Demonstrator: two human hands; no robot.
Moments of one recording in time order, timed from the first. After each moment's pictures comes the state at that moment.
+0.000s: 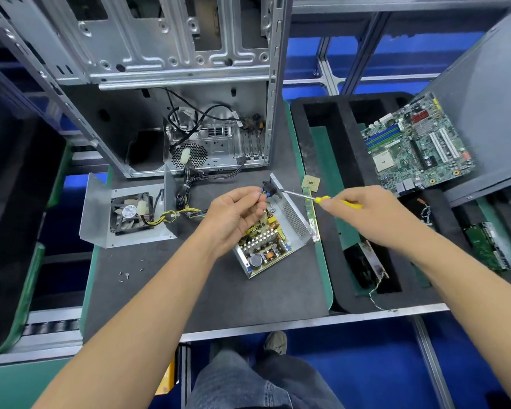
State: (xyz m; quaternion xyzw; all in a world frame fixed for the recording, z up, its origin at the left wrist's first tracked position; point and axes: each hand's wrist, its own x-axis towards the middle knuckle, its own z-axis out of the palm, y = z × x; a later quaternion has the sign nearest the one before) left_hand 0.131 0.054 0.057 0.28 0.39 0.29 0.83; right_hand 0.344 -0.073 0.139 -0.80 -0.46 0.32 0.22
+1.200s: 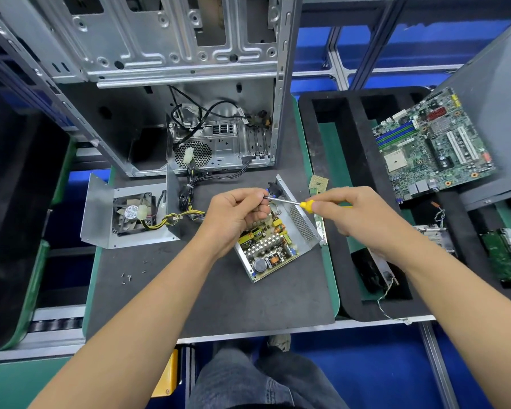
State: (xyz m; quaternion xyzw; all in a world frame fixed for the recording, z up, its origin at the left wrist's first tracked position) left_hand 0.131 0.058 0.062 0.39 0.41 0.30 0.77; right_hand 0.329 -0.050 0.122 -0.72 -0.39 0.45 0.36
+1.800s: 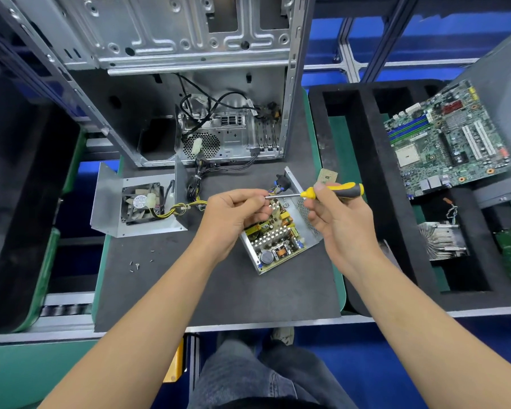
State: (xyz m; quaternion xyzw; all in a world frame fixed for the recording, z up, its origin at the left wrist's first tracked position) left_hand 0.111 0.044 0.065 0.41 0.43 0.31 0.74; right_hand 0.271 -0.045 0.094 -0.57 -0.06 0.48 0.67
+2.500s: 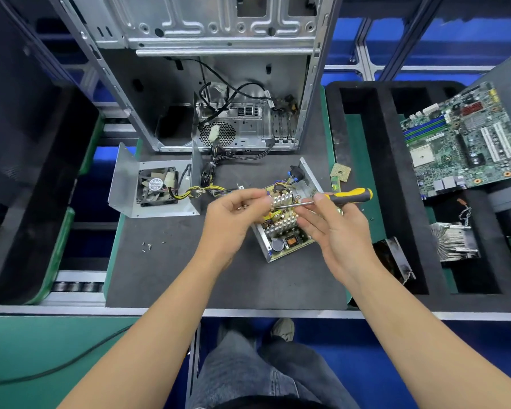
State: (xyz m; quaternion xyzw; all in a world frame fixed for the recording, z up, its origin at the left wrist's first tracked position) left_hand 0.083 0.012 0.058 0.46 0.46 0.37 0.66; right_hand 0.245 -0.063 0.077 -0.55 -0.07 0.52 0.65
